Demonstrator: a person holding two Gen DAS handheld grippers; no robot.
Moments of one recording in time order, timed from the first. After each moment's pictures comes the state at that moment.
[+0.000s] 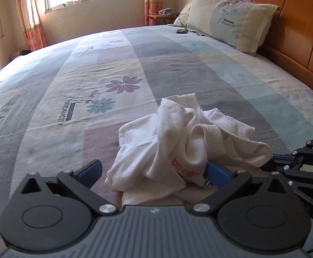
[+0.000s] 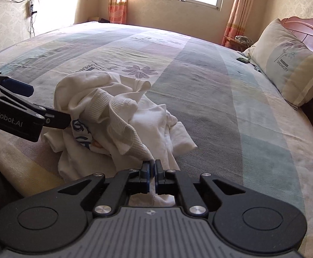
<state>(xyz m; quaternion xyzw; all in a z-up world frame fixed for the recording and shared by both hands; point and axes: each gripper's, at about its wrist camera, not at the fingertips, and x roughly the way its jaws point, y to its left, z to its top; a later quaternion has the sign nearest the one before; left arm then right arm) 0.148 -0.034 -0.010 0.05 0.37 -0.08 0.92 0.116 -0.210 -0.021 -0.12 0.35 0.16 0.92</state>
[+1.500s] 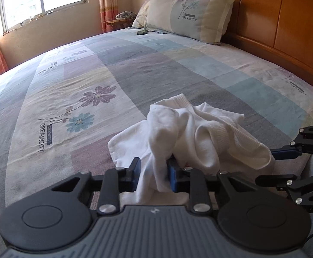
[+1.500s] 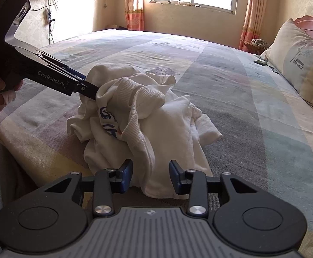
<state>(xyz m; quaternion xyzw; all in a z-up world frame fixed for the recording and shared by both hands) 0.164 -0.007 -0.011 0.12 0.35 -0.20 0.91 0.092 -0.208 -0.037 -0.10 0.32 0.22 0.91</state>
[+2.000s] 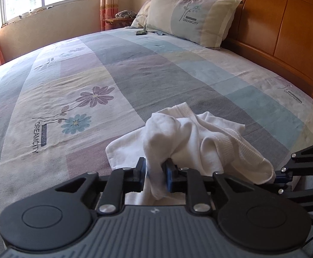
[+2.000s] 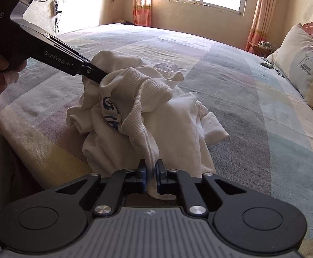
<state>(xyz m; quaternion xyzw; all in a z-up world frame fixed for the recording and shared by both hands) 0.186 0.003 -0.010 0.07 0.36 -0.21 0.91 0.098 -0.201 -0.047 -0.13 0.33 0.23 0.90</state>
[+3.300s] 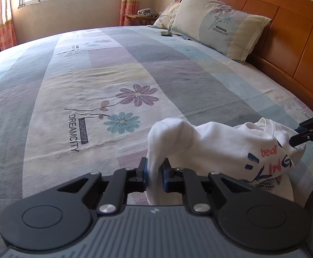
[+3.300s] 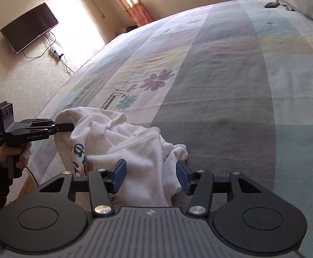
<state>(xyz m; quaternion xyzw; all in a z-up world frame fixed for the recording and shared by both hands) 0.230 0.096 -0.008 0.03 0.37 -0.18 0.91 0.231 -0.305 -0.014 0.10 0.42 0.34 0.84</state>
